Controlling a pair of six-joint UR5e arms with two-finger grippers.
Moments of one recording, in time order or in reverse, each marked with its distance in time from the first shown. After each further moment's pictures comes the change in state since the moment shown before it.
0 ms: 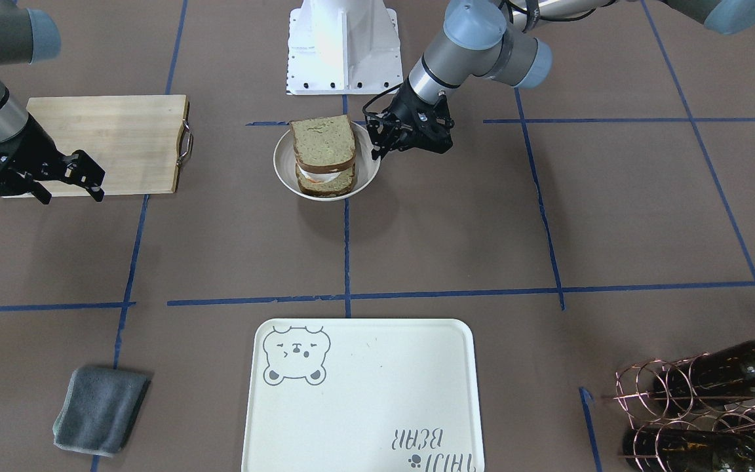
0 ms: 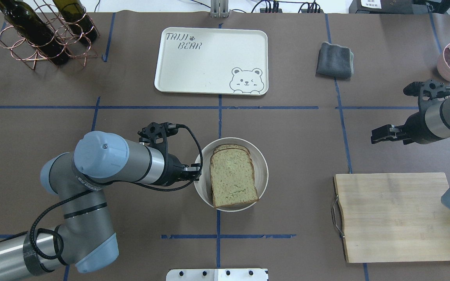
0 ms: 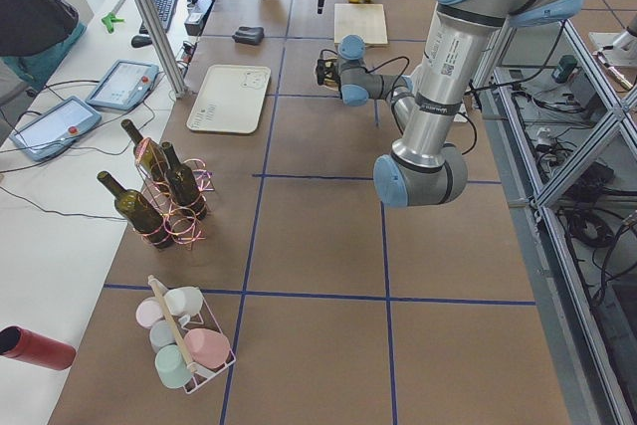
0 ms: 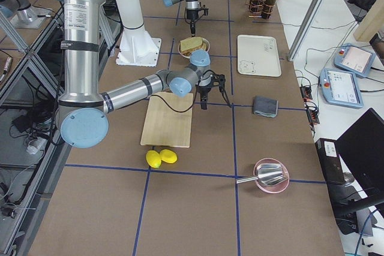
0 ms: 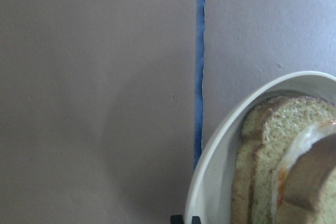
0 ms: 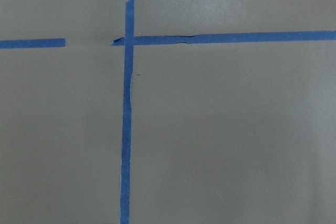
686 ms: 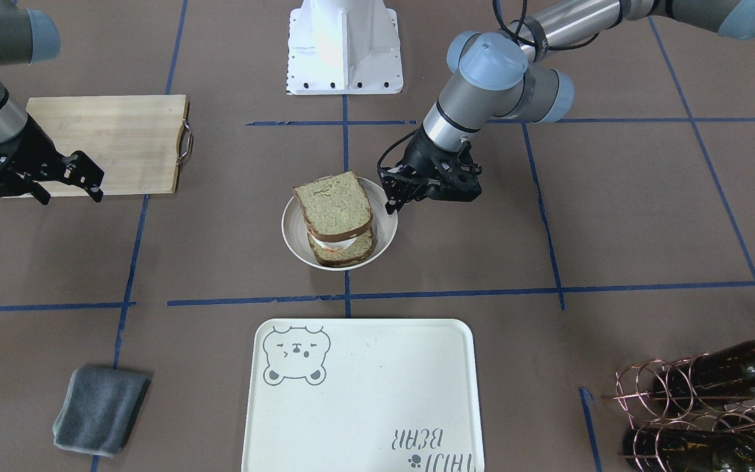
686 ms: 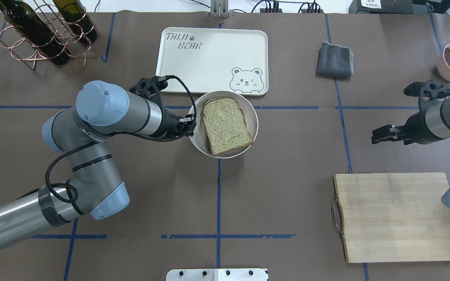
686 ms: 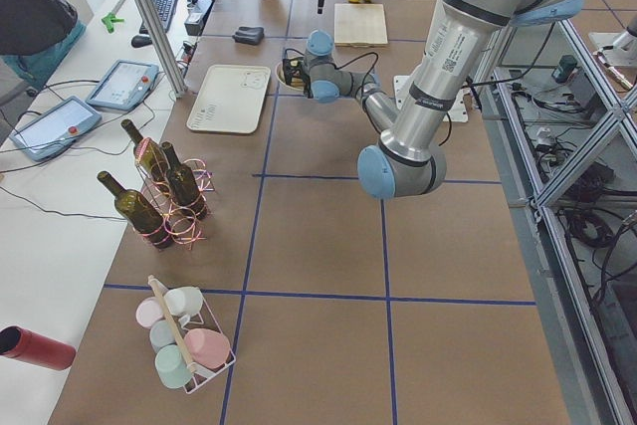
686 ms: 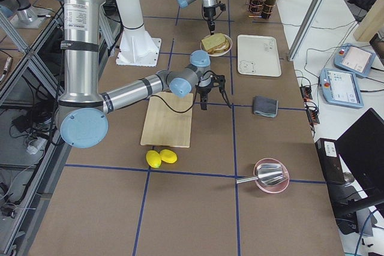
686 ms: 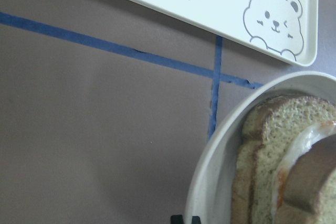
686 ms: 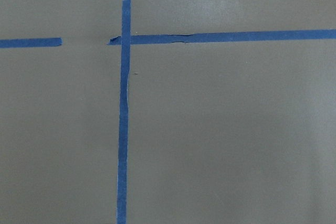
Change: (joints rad) left arm -0.135 -0.097 0.146 -0.008 -0.024 -0.112; right arm 0.000 -0.002 -0.003 0.000 -0.001 0.000
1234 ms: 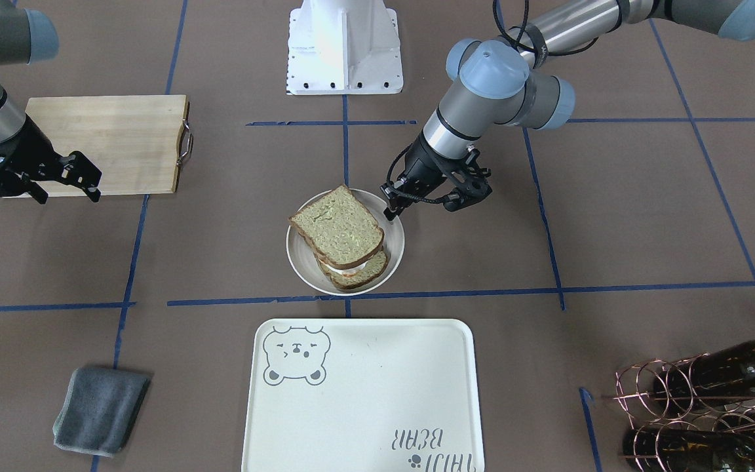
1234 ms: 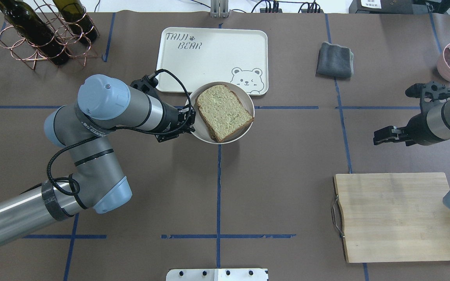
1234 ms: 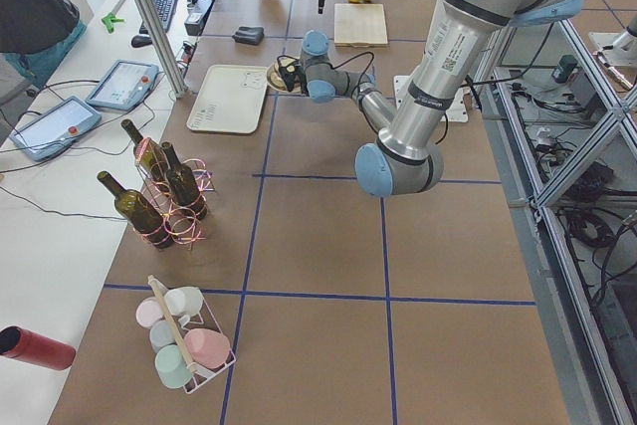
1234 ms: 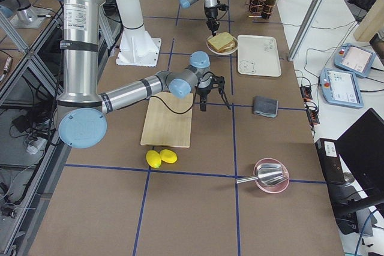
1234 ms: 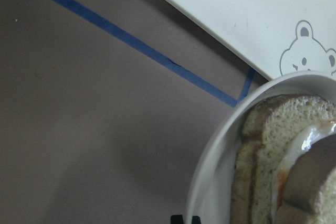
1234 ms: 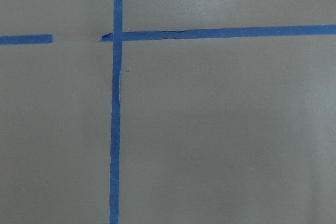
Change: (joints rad) left arm -0.012 -0.018 0.030 -0.021 -0.018 -0.354; right arm 0.000 -0.008 -0.001 0.000 -0.001 0.000
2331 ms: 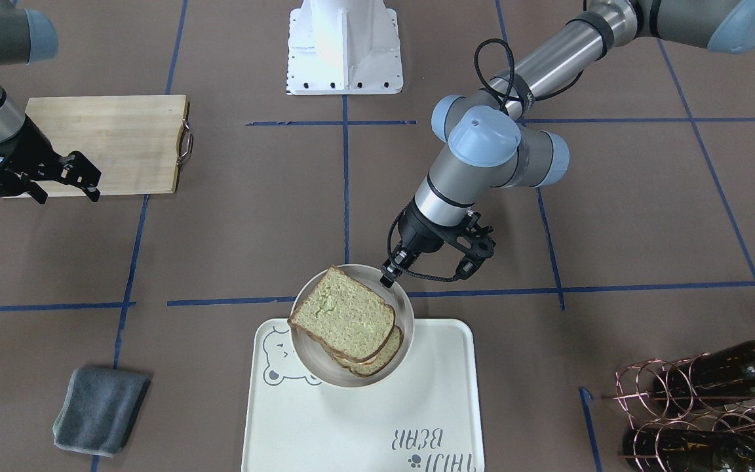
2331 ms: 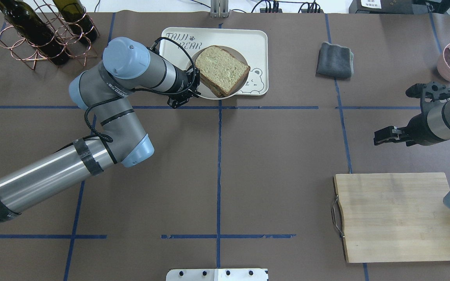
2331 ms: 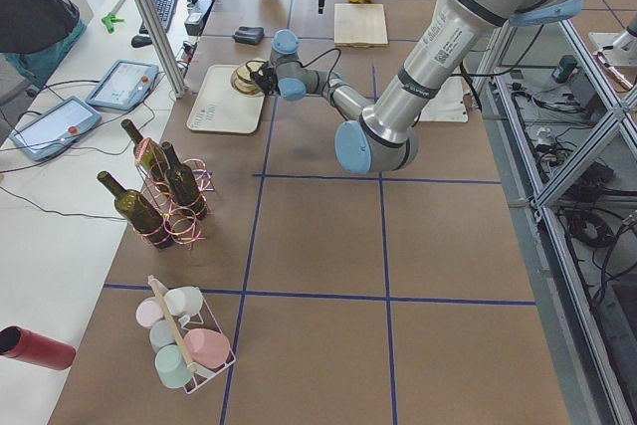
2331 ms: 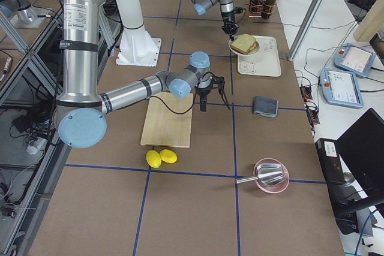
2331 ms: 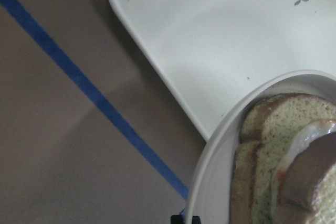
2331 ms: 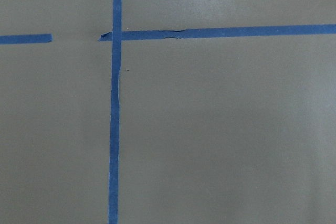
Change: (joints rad) left arm -0.109 -0.199 0.337 -0.104 0.005 -0.182; right arm 0.001 -0.002 0.001 0.000 0.002 -0.001
